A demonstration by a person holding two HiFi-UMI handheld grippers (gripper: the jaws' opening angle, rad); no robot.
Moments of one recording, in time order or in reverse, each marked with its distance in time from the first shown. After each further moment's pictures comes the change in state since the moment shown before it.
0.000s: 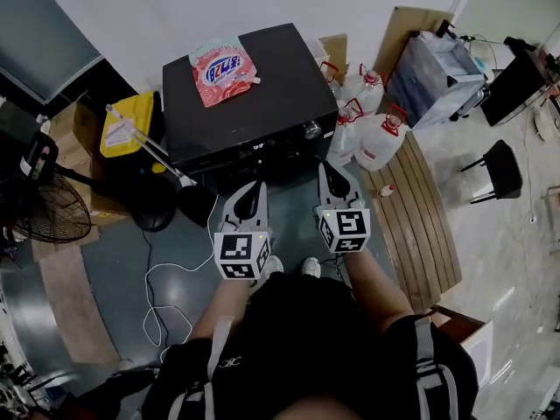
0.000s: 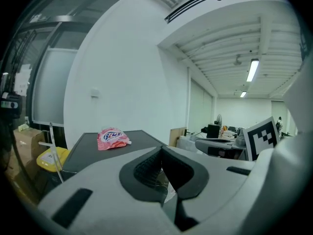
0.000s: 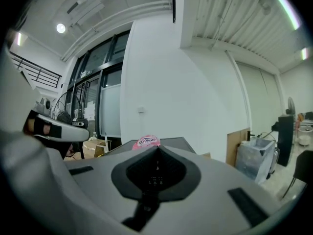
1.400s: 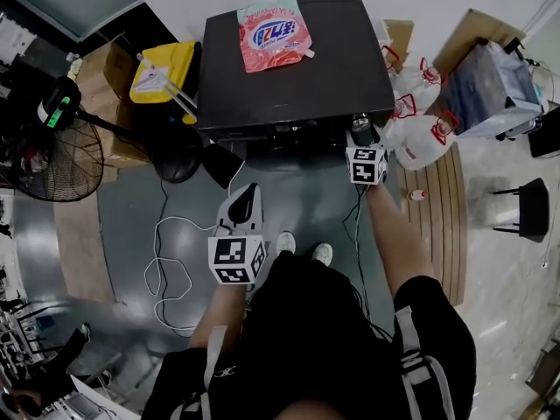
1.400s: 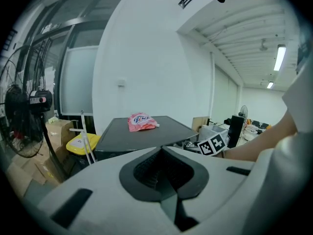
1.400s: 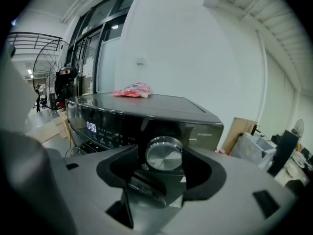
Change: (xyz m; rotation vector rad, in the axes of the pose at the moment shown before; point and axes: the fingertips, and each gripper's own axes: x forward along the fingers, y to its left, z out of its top) left arm -0.027 0.076 -0.057 -0.072 0.155 0.264; right arm 0.193 -0.079 -0.182 -0.215 0.391 0.001
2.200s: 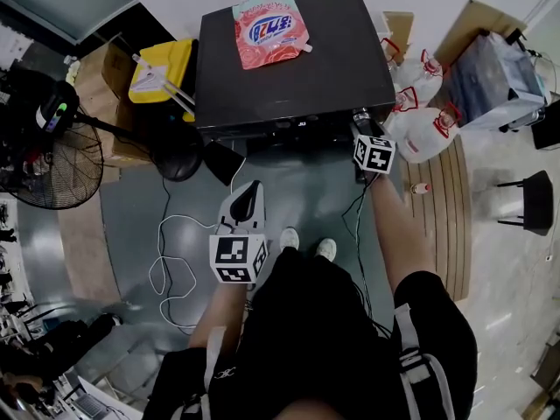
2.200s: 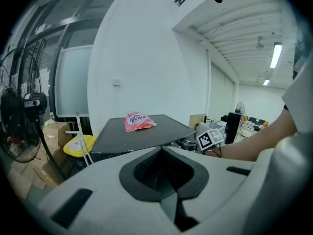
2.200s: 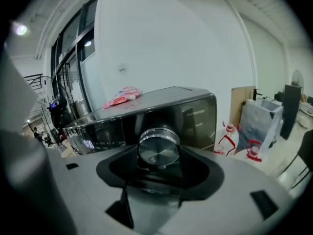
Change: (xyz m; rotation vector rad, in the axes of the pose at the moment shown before) left arm 0.008 -0.009 0.002 0.037 0.016 -0.032; right arm 0.016 -0.014 -0.019 0.346 0.046 0.082
